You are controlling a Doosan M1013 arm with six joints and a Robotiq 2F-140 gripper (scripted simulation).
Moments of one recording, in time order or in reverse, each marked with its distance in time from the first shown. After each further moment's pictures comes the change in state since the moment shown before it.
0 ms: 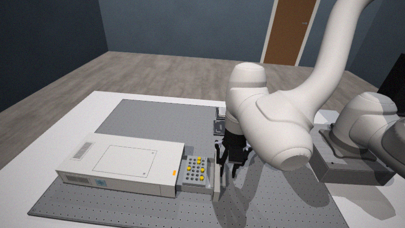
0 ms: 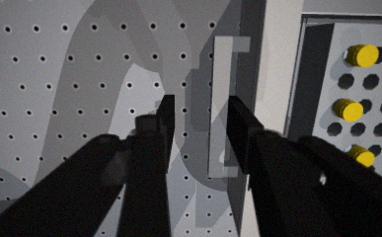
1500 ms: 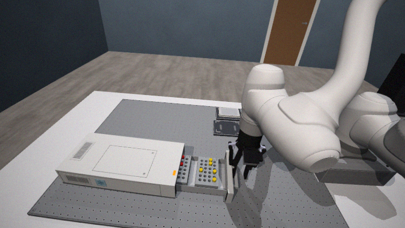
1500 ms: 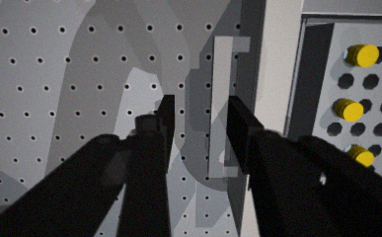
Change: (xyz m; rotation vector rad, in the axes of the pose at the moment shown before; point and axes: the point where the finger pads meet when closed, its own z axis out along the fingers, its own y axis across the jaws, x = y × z) arm 0.000 -0.047 0.000 -0.001 0.000 0.001
